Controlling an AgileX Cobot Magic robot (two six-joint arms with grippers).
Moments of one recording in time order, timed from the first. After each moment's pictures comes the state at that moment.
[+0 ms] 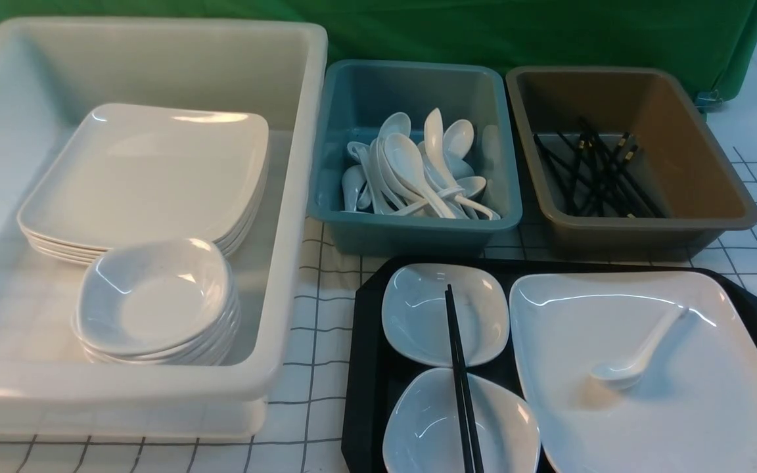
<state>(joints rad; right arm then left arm) 0.02 0.00 0.01 0.03 0.25 -0.13 0.01 0.00 0.01 -0.04 0.23 0.13</state>
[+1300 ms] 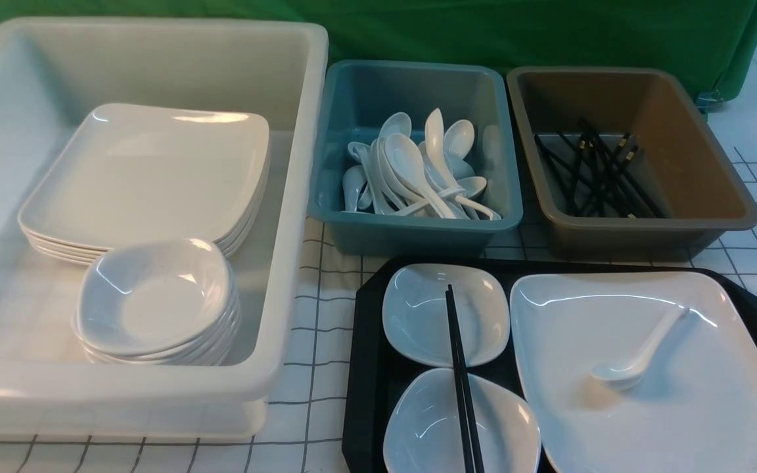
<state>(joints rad) 0.02 0.00 0.01 0.31 -0.25 0.35 0.01 0.24 -0.43 -0.09 0.10 -0.52</state>
